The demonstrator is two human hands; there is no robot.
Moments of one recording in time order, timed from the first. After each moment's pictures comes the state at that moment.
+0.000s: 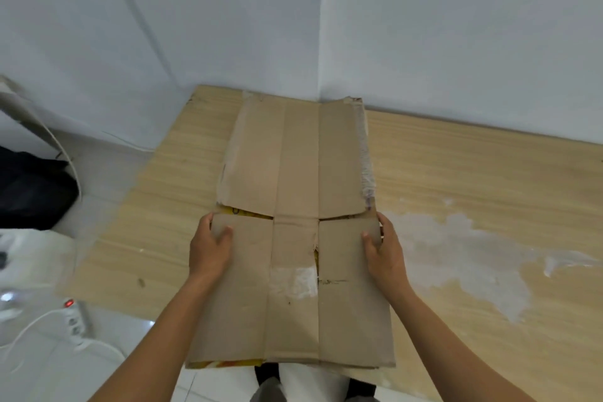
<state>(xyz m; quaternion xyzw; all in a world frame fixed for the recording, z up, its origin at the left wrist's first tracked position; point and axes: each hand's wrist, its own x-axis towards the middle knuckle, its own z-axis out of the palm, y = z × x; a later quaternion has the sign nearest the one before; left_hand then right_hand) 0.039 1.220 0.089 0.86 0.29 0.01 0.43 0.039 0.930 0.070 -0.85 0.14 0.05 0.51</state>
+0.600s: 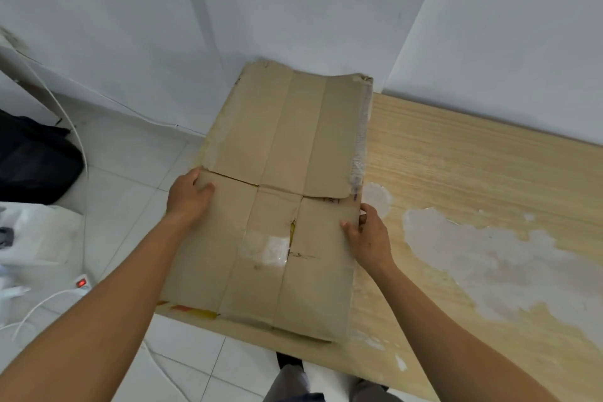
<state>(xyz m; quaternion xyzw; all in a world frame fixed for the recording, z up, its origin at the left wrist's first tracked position) 0.130 1.433 0.078 0.89 0.25 -0.07 0.36 0.097 1.119 0.059 -0.87 0.14 0.12 0.46</state>
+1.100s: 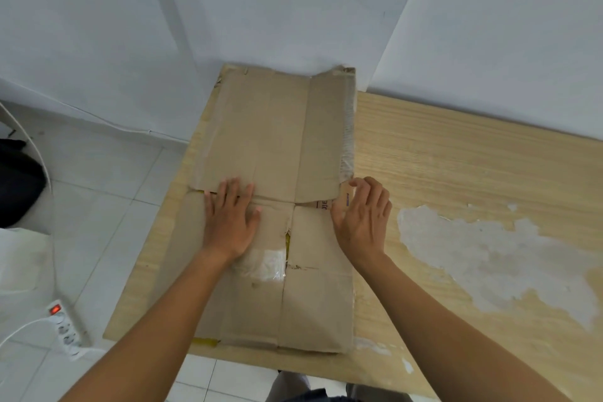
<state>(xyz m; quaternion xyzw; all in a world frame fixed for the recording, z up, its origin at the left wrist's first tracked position) 0.130 1.377 0.034 0.98 -0.01 -0.09 0.16 0.126 1.147 0.064 -0.97 0.05 -0.18 0.16</state>
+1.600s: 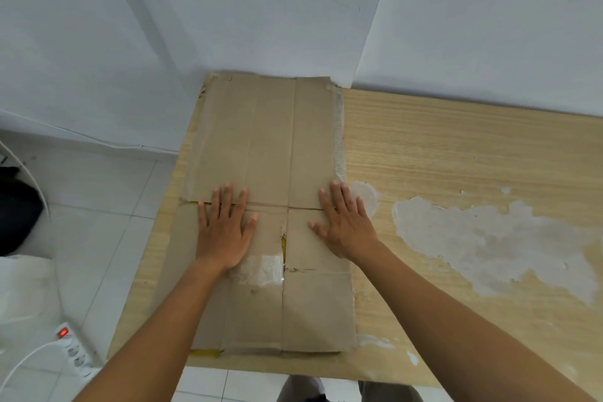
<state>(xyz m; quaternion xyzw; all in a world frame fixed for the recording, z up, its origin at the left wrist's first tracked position) 0.131 1.379 0.027 0.99 -0.03 -0.14 0.09 0.129 1.136 0.057 -0.97 -0.06 0.25 0.03</state>
